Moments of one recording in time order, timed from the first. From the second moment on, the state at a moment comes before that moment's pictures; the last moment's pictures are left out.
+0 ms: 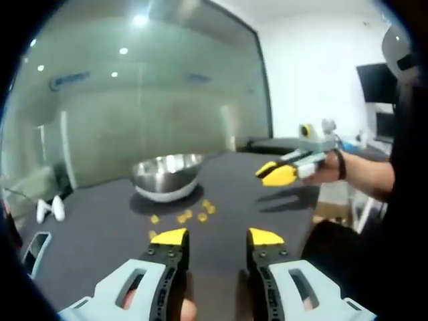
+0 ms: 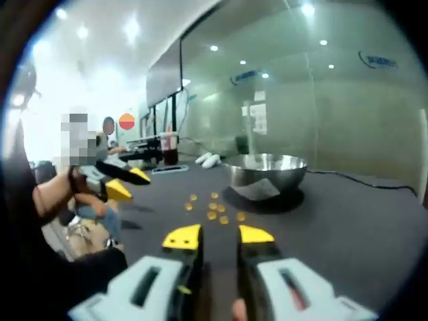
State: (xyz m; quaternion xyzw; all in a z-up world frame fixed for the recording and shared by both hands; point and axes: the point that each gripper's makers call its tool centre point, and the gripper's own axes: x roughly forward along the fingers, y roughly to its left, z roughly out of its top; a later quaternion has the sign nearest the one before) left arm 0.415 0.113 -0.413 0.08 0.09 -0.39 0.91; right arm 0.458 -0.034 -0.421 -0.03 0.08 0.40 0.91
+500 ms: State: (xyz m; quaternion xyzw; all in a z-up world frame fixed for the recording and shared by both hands) left arm 0.416 0.113 -0.413 0.07 0.09 -0.38 0.92; right arm 0.460 -0.042 -0.424 -0.04 0.08 0.39 0.92
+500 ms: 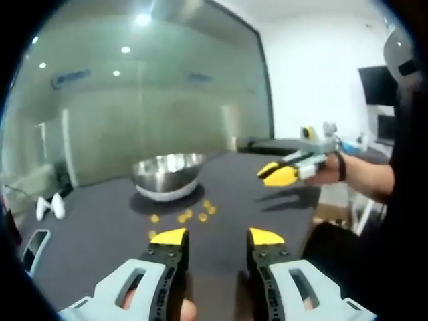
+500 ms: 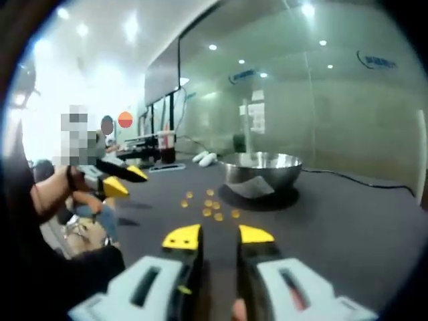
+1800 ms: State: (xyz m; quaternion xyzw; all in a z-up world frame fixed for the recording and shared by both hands) left arm 0.416 0.126 -0.412 0.07 0.09 -0.37 0.92; right arm 0.452 -0.021 -0.437 -0.03 0.11 0.44 0.89
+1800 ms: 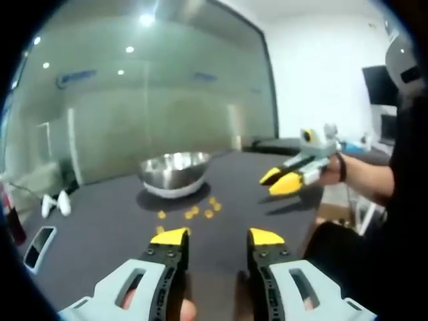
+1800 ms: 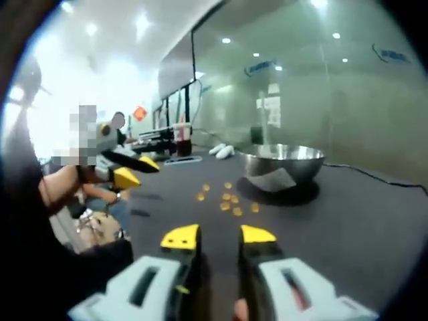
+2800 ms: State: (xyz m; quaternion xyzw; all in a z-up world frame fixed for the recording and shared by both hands) left arm 0.414 0.122 -0.406 0.06 0.08 -0.36 0.93; right arm 0.490 0.027 -0.453 -0.12 0.13 0.45 0.88
